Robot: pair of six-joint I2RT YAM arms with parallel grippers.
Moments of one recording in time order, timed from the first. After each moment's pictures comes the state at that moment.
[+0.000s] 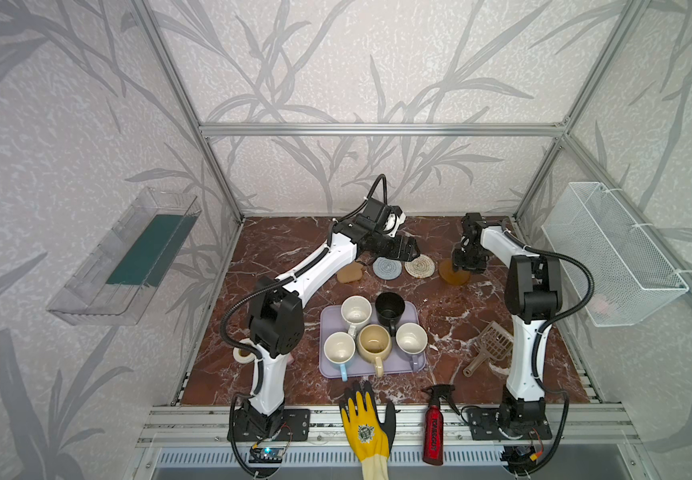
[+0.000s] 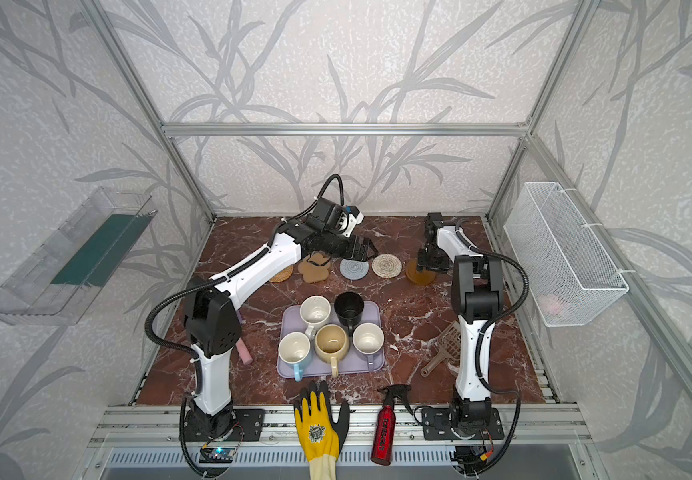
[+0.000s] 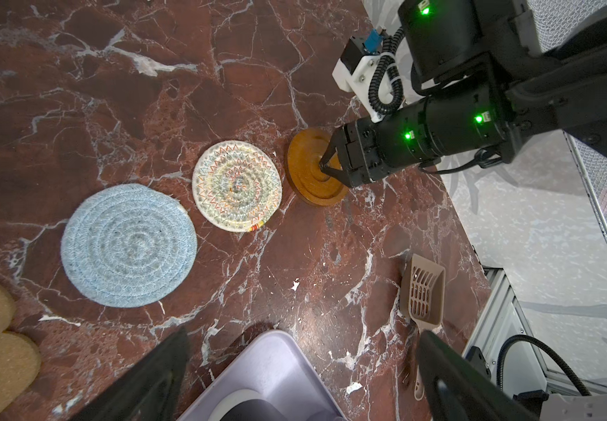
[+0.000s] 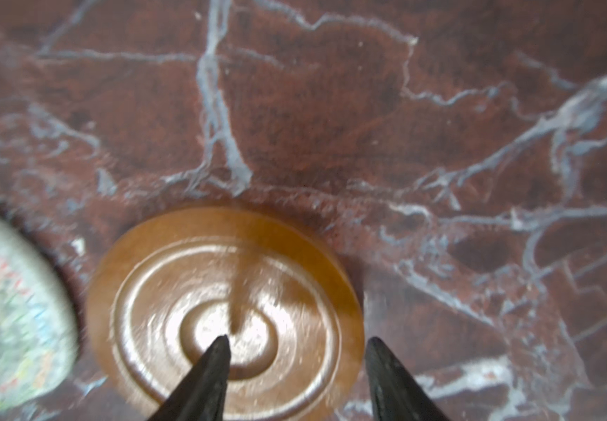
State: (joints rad) left arm -0.59 1.99 1.87 -0.68 0.39 -0.34; right arm 0.06 2.19 1.76 -0.96 0.02 0.22
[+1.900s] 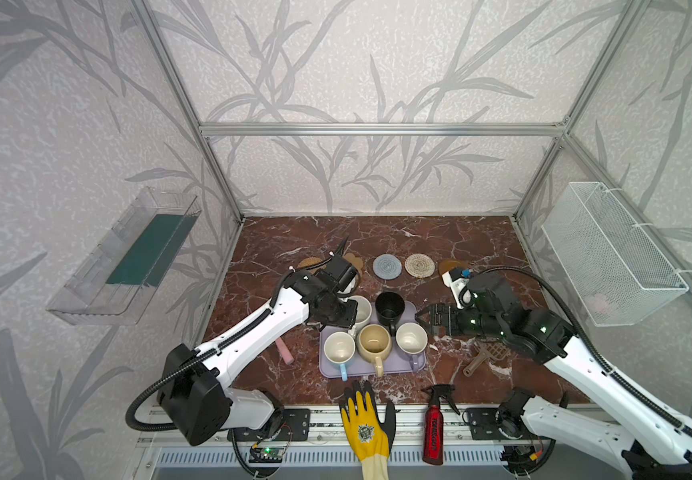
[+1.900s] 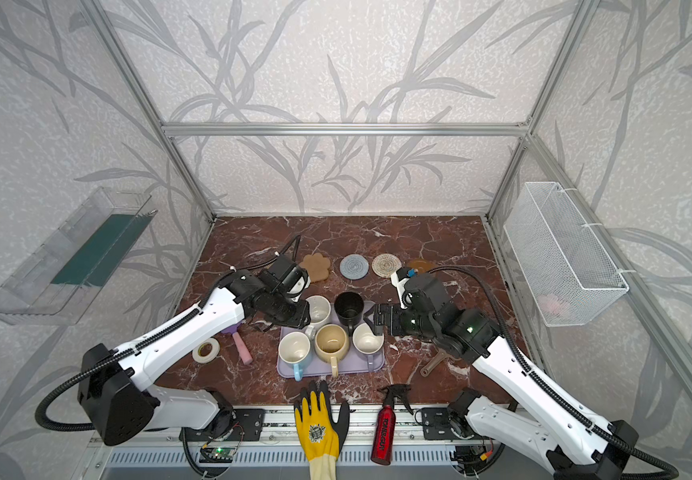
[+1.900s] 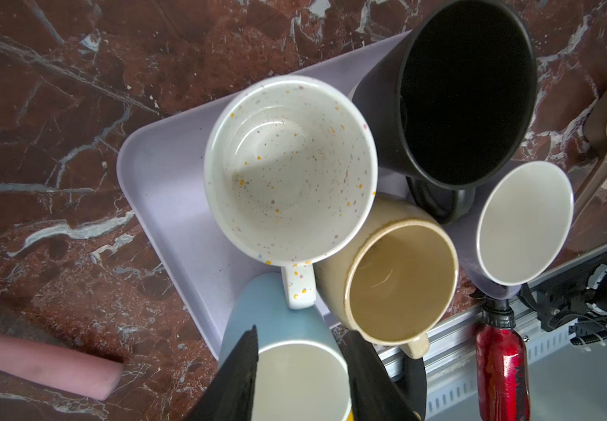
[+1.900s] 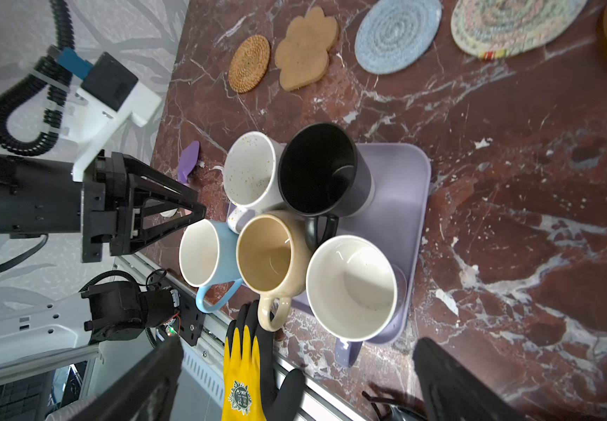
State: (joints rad) left arm -0.65 1.36 1.15 -1.03 0.11 -0.43; right arm 0.72 0.92 0.95 -0.79 -0.19 0.70
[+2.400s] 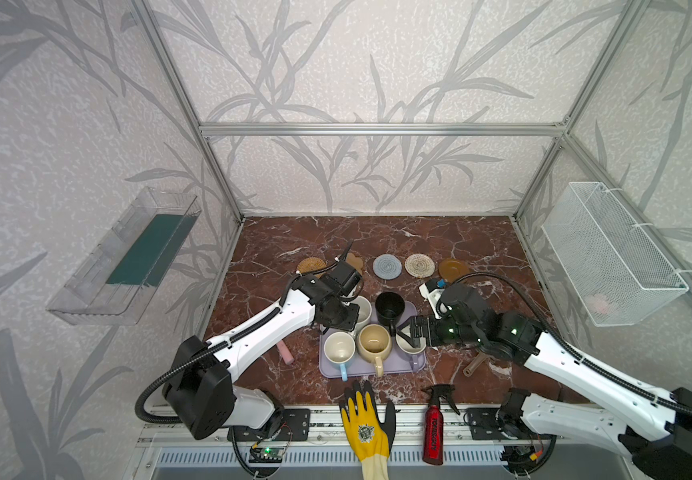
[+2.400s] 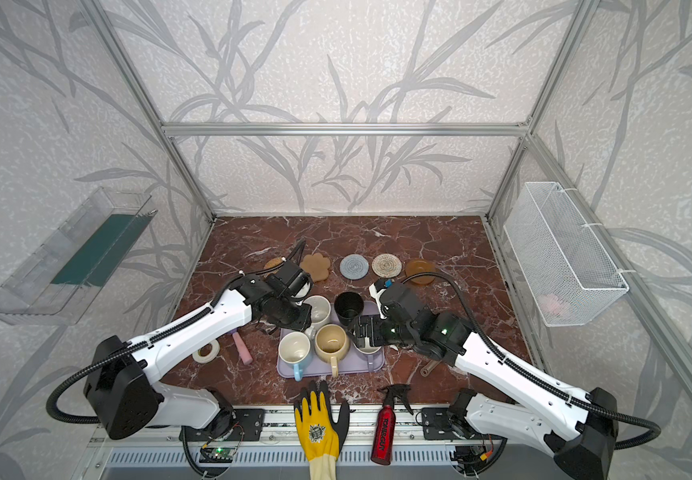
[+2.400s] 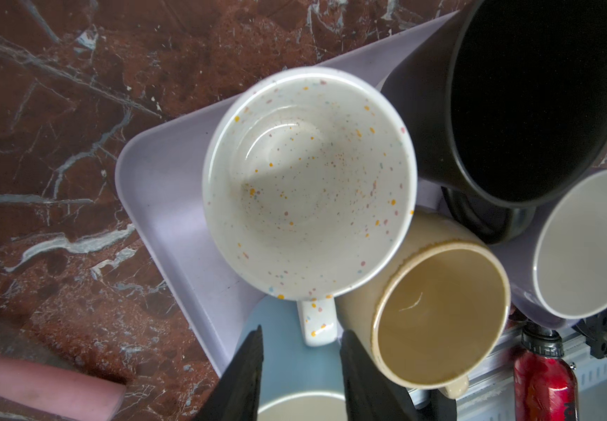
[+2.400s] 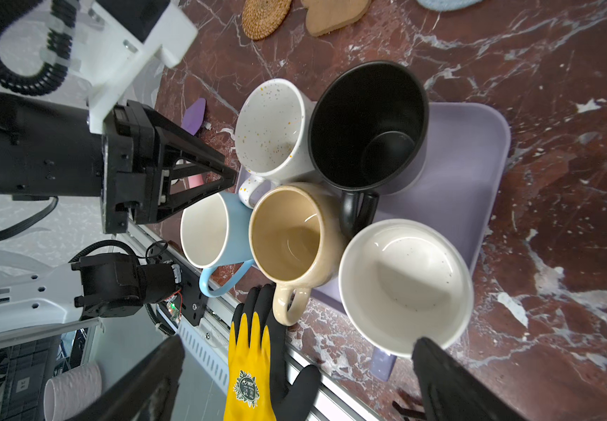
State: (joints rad) left arm -0.67 1.41 1.09 -0.96 0.06 -0.41; right arm 0.88 1.03 0.91 -0.66 -0.16 0.74
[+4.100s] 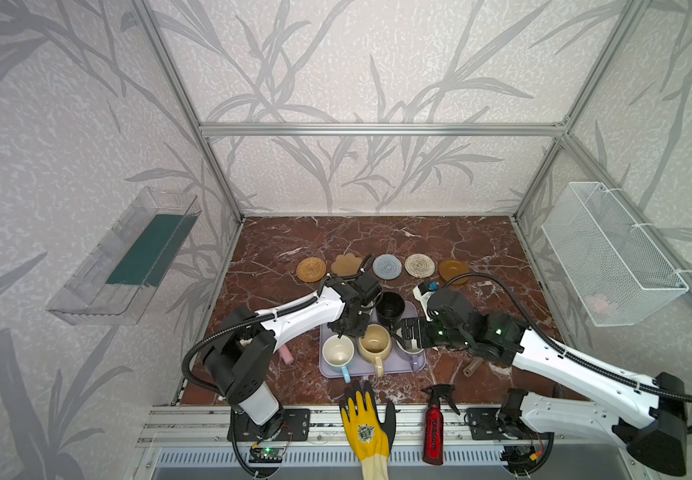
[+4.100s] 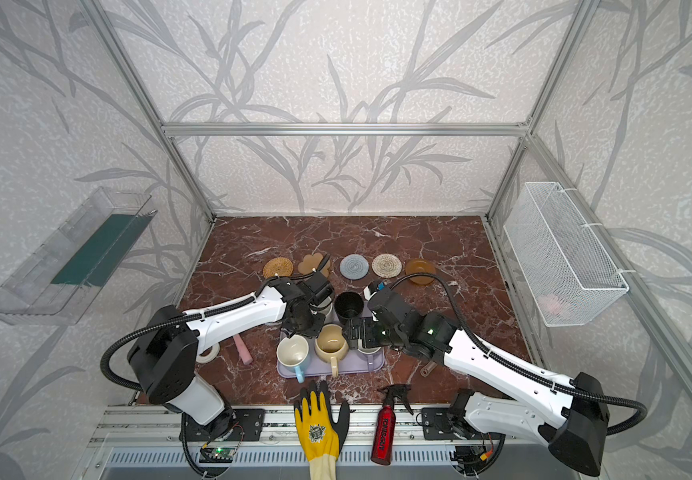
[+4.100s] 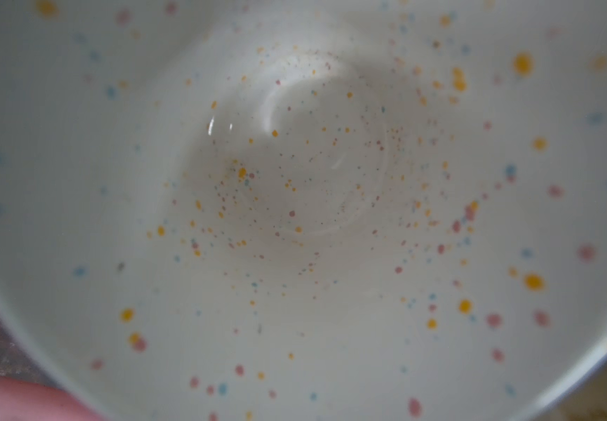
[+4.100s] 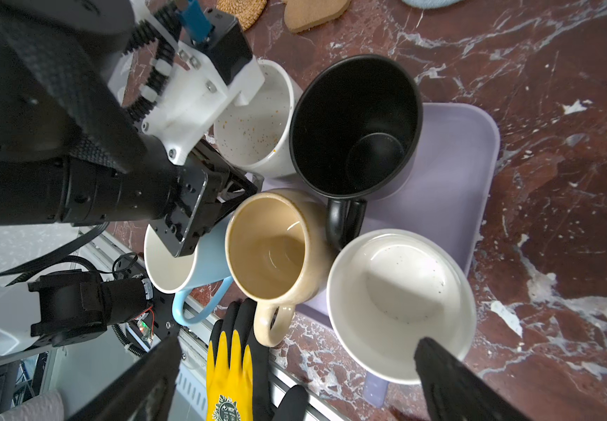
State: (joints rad) left arm -0.76 1.63 1.11 -0.93 -0.06 -0.47; right arm 0.94 1.09 0.89 -0.62 -0.06 0.78
